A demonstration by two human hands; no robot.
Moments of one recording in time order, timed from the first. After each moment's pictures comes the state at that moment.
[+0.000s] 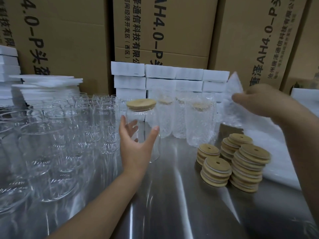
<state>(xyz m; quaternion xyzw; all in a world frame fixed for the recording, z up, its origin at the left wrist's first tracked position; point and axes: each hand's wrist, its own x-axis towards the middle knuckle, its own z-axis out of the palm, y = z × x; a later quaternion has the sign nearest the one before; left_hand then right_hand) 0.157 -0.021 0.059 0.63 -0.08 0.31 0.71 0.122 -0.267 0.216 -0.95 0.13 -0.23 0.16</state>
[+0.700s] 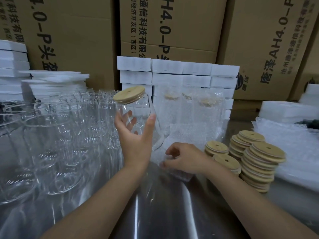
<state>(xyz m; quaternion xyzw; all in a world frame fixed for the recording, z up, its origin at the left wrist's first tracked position) 0.165 -0.016 0.062 0.58 -0.06 0.36 0.73 0.168 -0.164 0.057 -0.95 -0.11 -0.02 0.28</state>
